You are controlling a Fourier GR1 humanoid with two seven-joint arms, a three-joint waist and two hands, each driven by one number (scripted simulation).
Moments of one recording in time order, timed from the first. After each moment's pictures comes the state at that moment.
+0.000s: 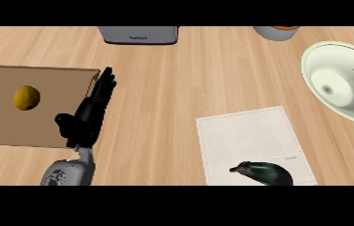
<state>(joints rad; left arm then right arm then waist) -0.14 0.04 -0.05 -1.56 -0.08 0.05 0.09 -0.41 -0.74 -0.24 -1.68 0.29 0.22 0.20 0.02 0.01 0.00</state>
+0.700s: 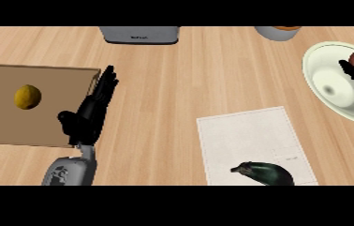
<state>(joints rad) -0.16 0.03 -0.05 -1.54 -0.08 0.05 0.08 -0.60 -0.71 -0.22 -0.90 0.54 -0.03 -0.26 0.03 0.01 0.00</state>
